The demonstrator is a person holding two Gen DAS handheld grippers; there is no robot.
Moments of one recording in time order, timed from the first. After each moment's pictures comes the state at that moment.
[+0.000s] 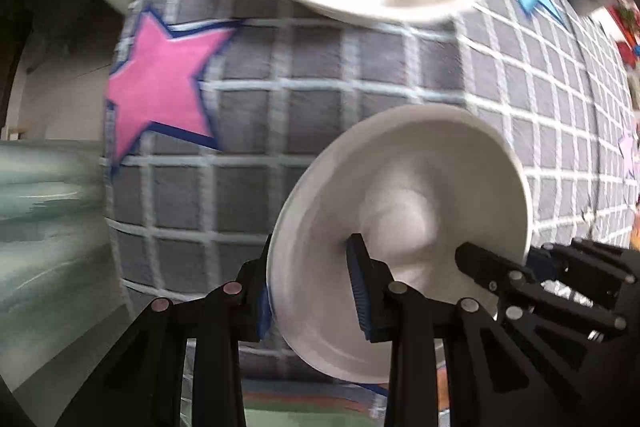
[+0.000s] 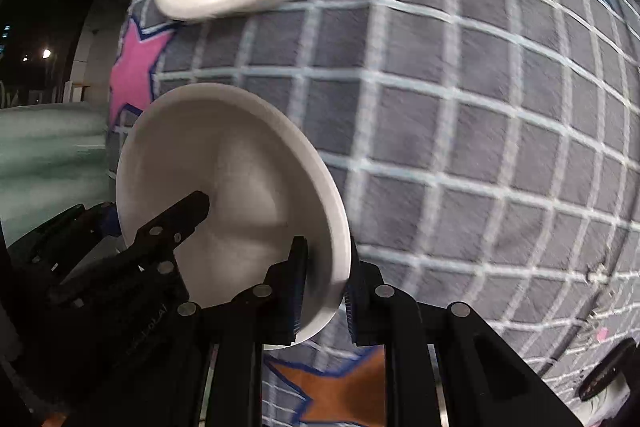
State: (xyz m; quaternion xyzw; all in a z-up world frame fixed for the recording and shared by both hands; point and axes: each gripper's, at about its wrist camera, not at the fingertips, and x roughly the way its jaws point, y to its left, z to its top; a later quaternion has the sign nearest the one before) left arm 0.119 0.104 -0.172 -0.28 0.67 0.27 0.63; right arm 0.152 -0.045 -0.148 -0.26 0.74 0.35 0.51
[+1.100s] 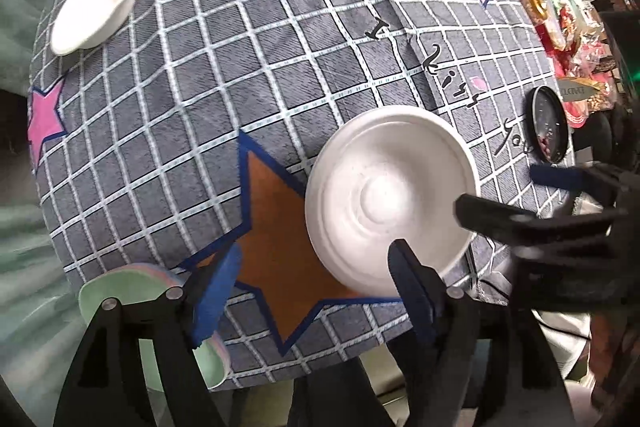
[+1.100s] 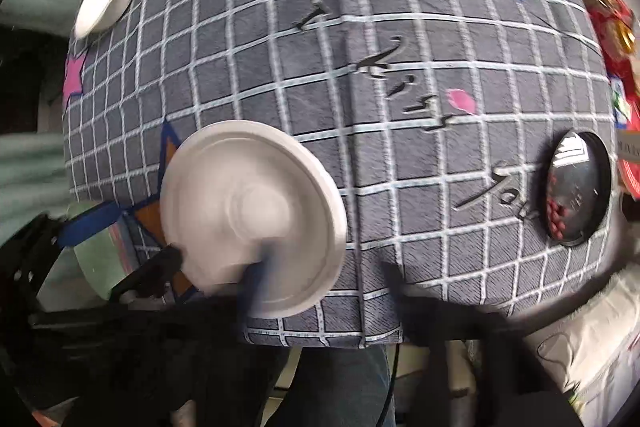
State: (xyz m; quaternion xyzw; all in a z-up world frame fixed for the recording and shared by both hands) left arm 0.148 -0.139 -0.110 -0.18 0.70 0.10 0.68; right arm 0.209 -0.288 -0.070 -0.17 0.76 0.23 0.59
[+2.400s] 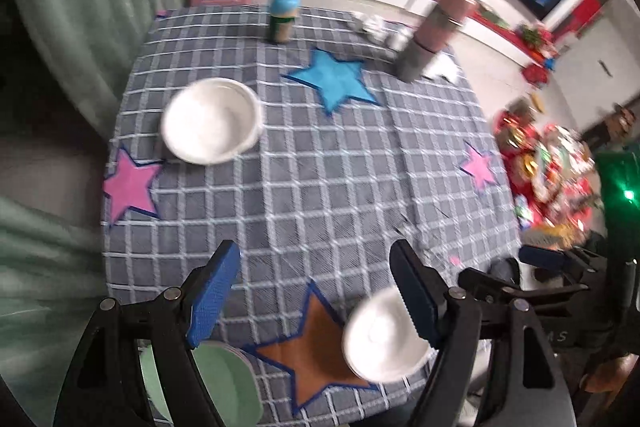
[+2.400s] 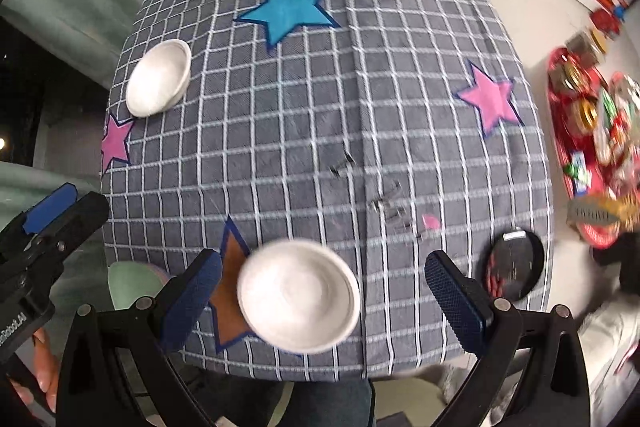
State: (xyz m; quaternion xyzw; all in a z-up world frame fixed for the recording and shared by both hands) left arm 0.136 0.001 0.009 -0.27 0.53 0.21 0.78; right arm 0.243 -0.204 0.032 -0.22 0.66 0.26 0.66
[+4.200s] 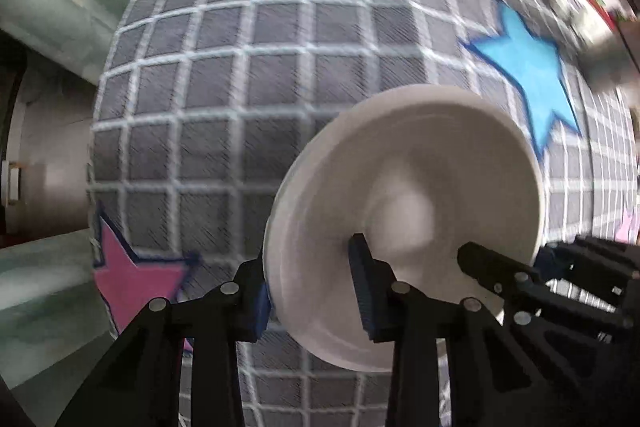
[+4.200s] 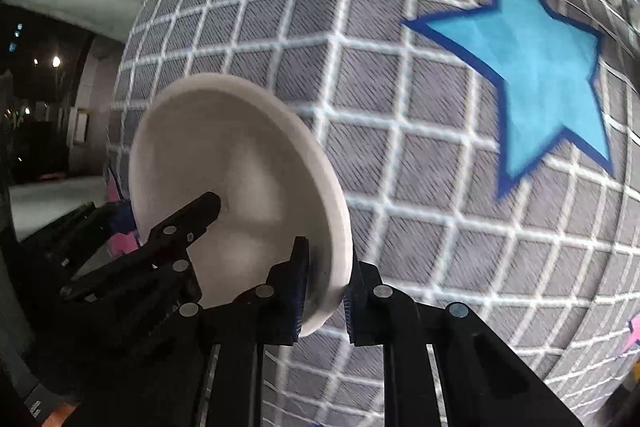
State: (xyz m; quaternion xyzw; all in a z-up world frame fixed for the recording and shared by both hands) left arm 0.218 0.143 -0.181 -0.25 0.66 0.26 0.66; right arm 0.265 0.022 -0.150 -0.26 0.70 0.38 0.54
